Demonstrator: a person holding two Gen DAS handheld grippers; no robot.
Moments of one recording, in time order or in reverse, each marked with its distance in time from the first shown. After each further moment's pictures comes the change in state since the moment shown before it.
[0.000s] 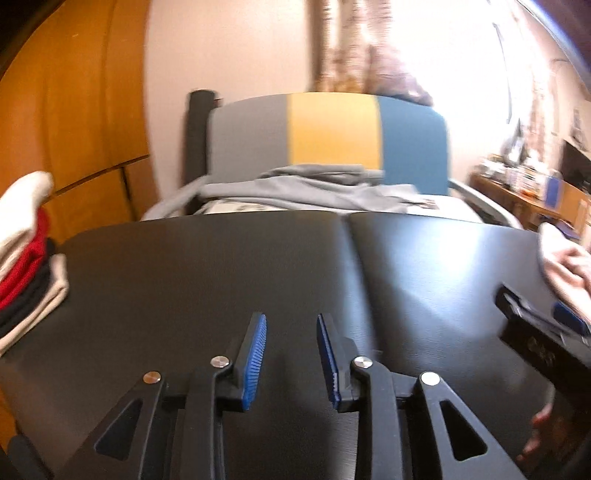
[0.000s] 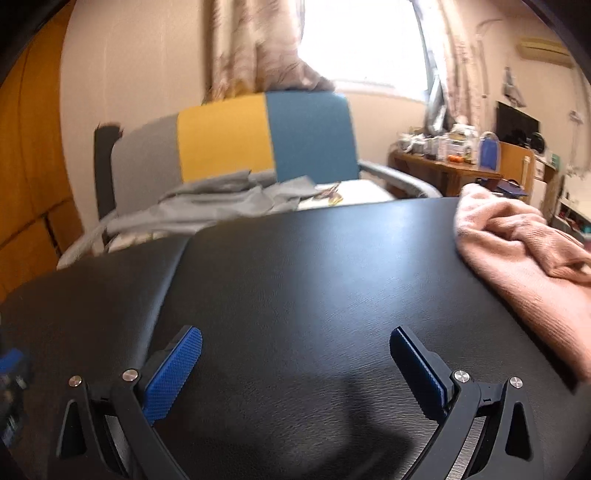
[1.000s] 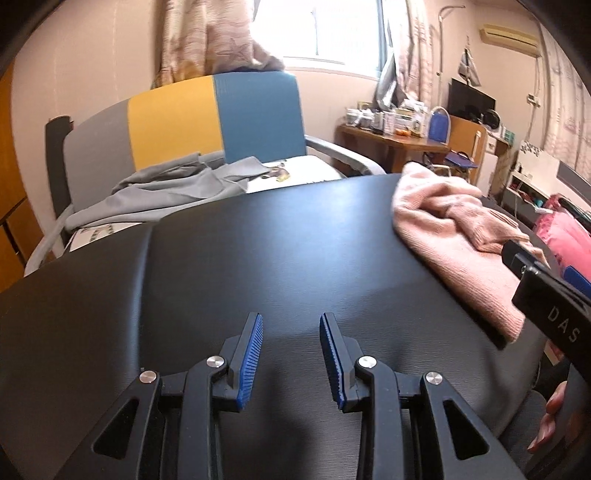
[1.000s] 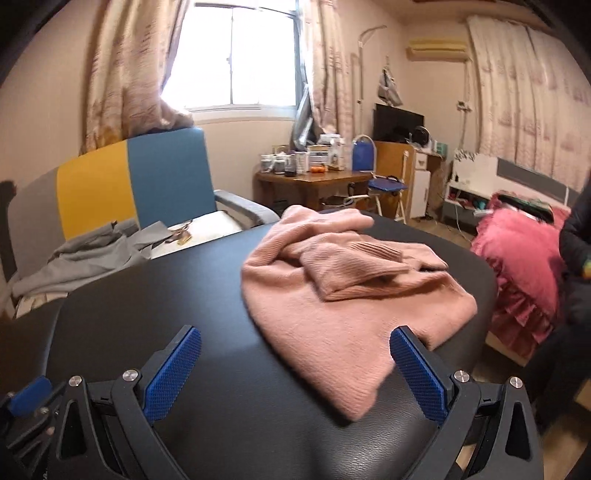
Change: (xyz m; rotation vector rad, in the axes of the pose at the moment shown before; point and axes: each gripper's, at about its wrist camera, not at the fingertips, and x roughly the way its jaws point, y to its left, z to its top) left arm -0.008 -0.199 0.004 0.279 0.115 -0.366; right arm -0.090 -0.167 0.040 0.165 -0.046 -0.428
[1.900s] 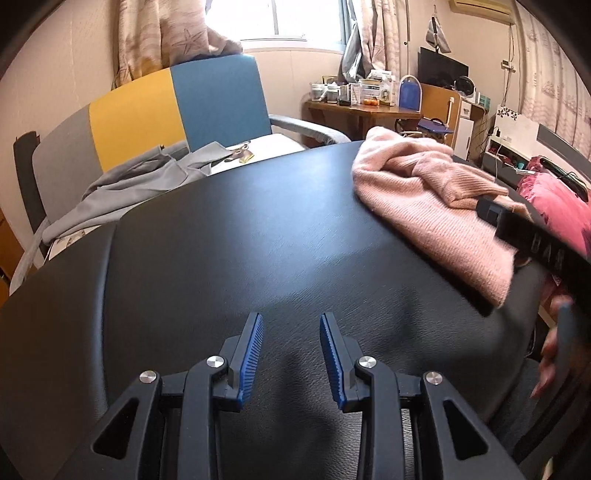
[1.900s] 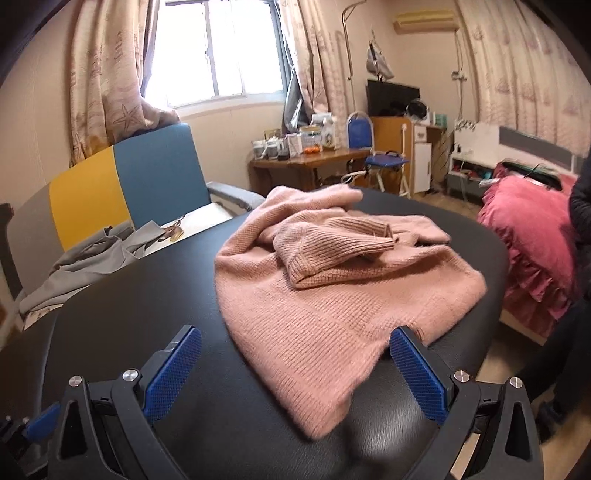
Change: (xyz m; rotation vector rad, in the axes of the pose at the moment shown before) left arm 0.022 -0.035 -0.019 0.105 0.078 -0.028; right arm 0.049 -0.049 -0.001 0.068 0.073 0.063
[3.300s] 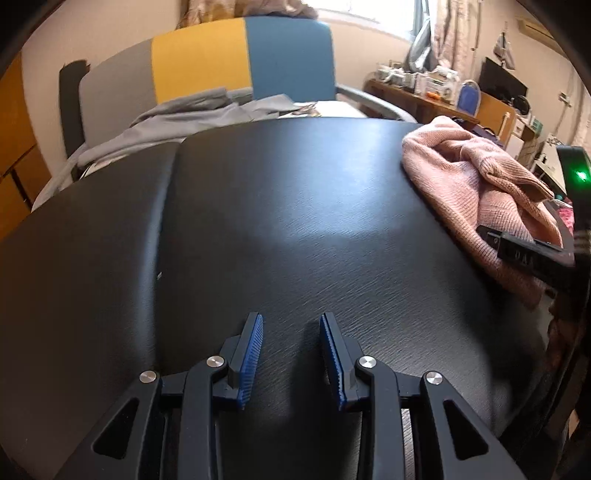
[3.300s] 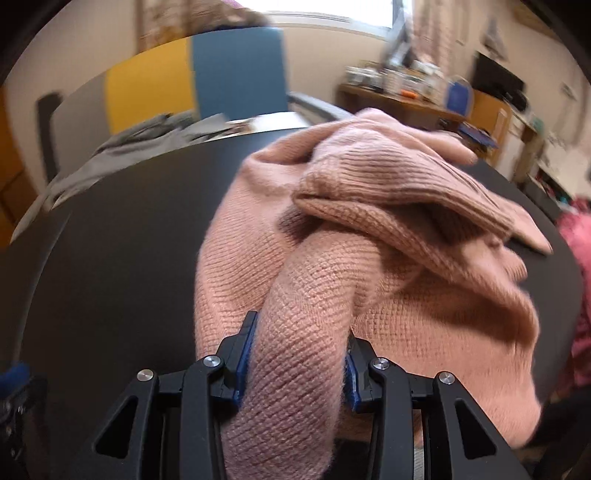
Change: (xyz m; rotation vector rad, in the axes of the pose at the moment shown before) left arm -0.013 0.083 -0.060 -0.220 0.121 0.073; right arm 0.052 0.077 -0.048 -0.334 0.280 0.190
